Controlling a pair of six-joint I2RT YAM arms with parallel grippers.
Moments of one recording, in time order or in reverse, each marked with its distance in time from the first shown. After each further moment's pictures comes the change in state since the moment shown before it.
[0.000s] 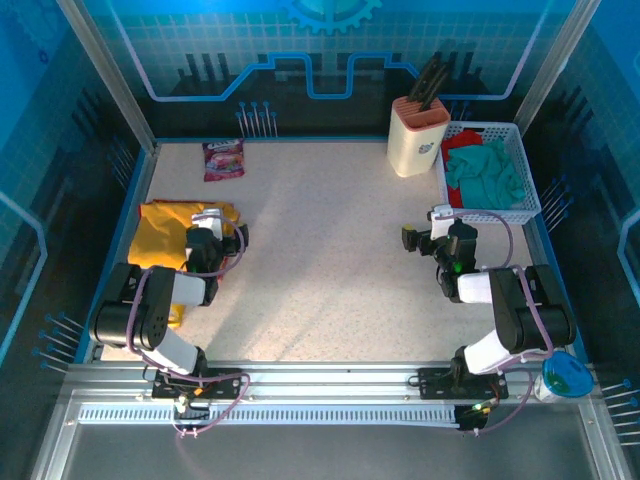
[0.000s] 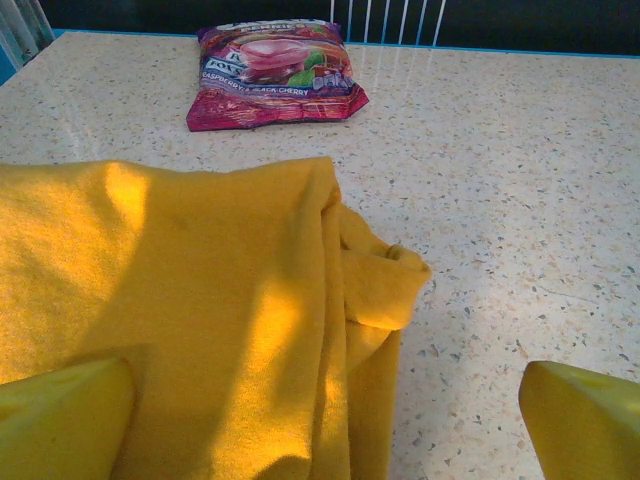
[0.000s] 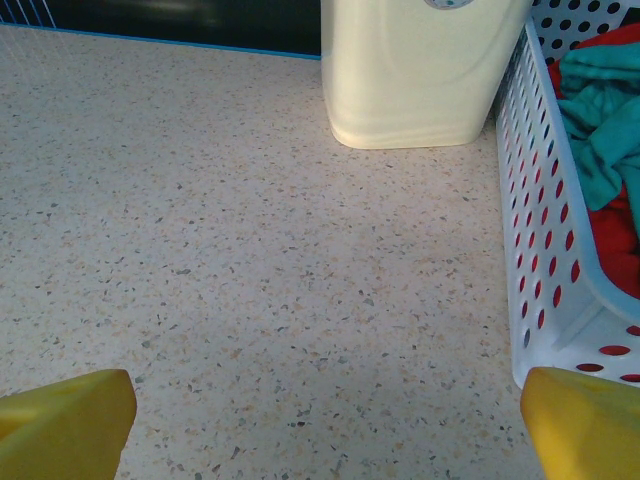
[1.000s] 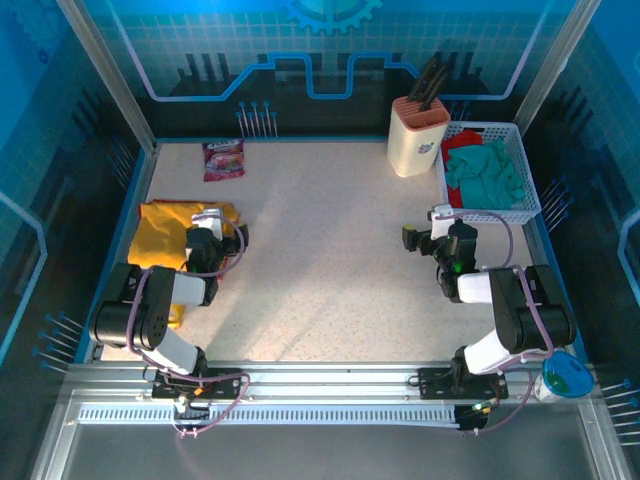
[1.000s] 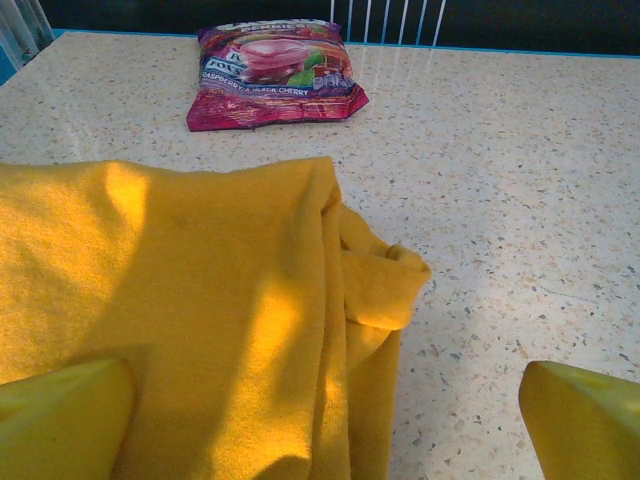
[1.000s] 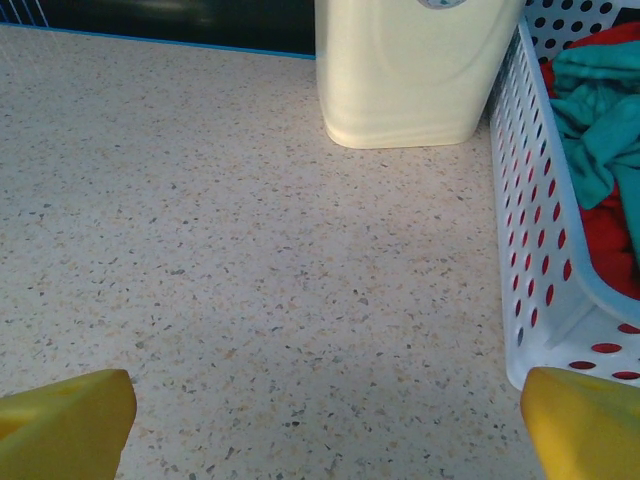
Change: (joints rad) left arm 0.000 0.000 0.000 0.000 0.000 0.000; right arm 0.000 0.000 0.000 0.000 0.012 0.000
